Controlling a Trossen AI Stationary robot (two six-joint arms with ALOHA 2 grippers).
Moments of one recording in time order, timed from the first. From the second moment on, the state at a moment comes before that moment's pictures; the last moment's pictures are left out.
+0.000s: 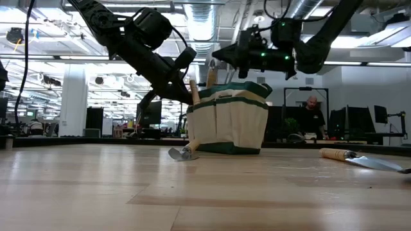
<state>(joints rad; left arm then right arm) 0.29 1.33 0.76 0.19 -0.13 -0.82 -0.50 1.74 0.81 1.10 -0.35 0.11</state>
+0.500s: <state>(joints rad) 0.29 1.33 0.76 0.20 -0.12 -0.81 -0.52 1.80 0.86 0.97 -0.39 0.09</state>
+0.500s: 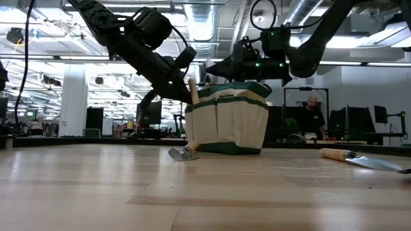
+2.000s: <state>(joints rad) 0.29 1.33 0.76 0.20 -0.13 -0.76 -0.54 1.93 0.85 0.99 -0.48 0.10</state>
